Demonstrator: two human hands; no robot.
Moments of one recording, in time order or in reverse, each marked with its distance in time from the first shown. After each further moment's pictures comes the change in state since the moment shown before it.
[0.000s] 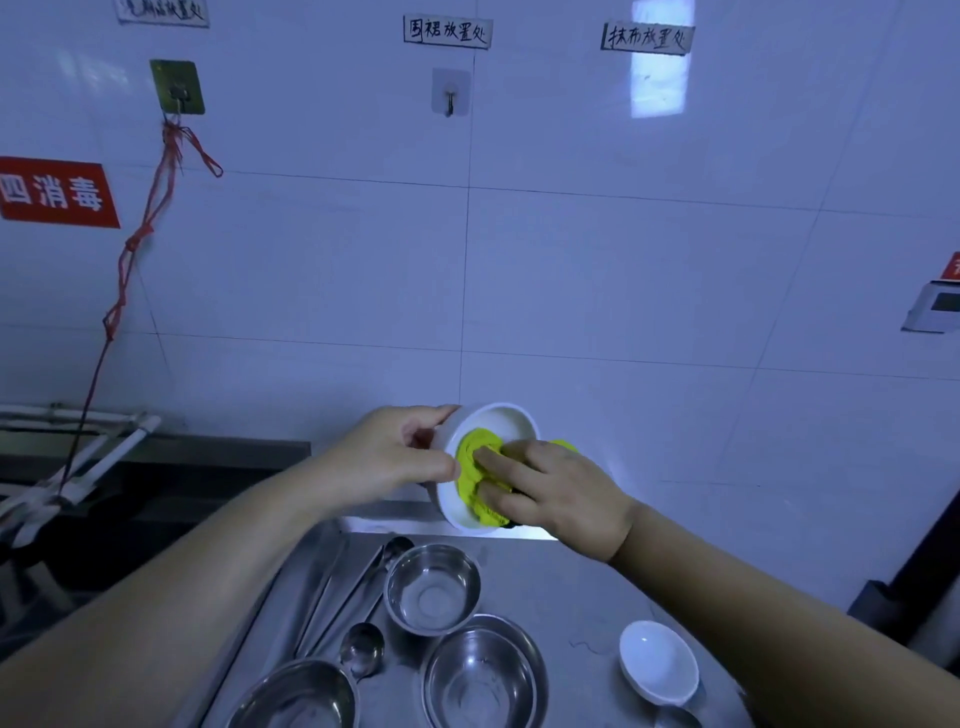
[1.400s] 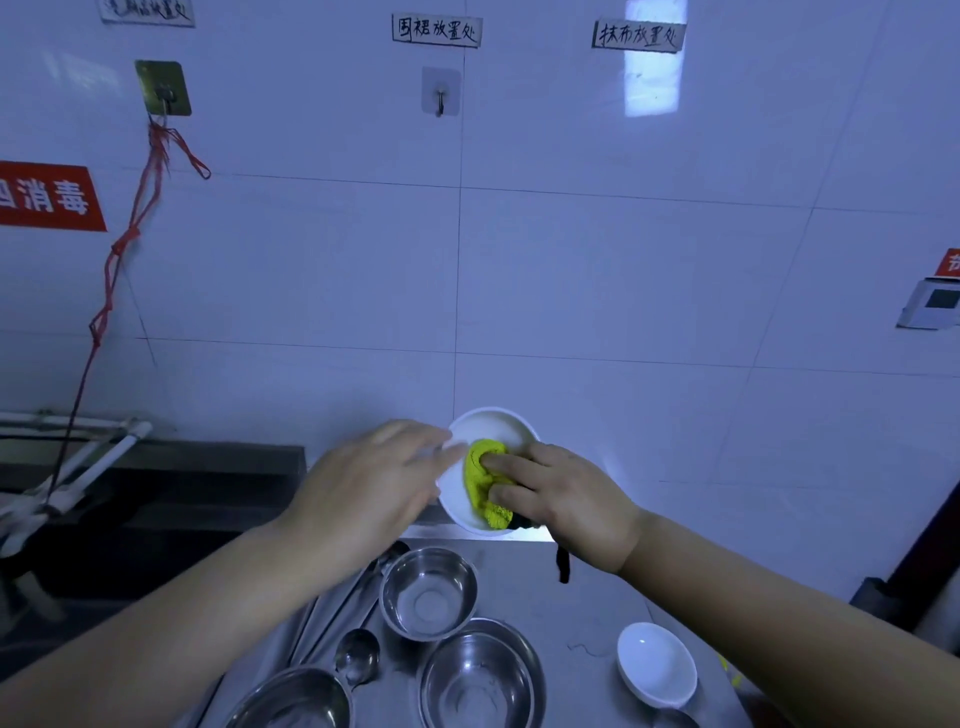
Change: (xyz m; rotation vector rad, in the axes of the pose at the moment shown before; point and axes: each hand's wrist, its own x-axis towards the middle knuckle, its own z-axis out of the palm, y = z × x) left_hand -0.013 -0.025 0.004 1.294 0.296 0.614; right_hand -0.007 0.004 -0.010 0.148 -0.160 0.125
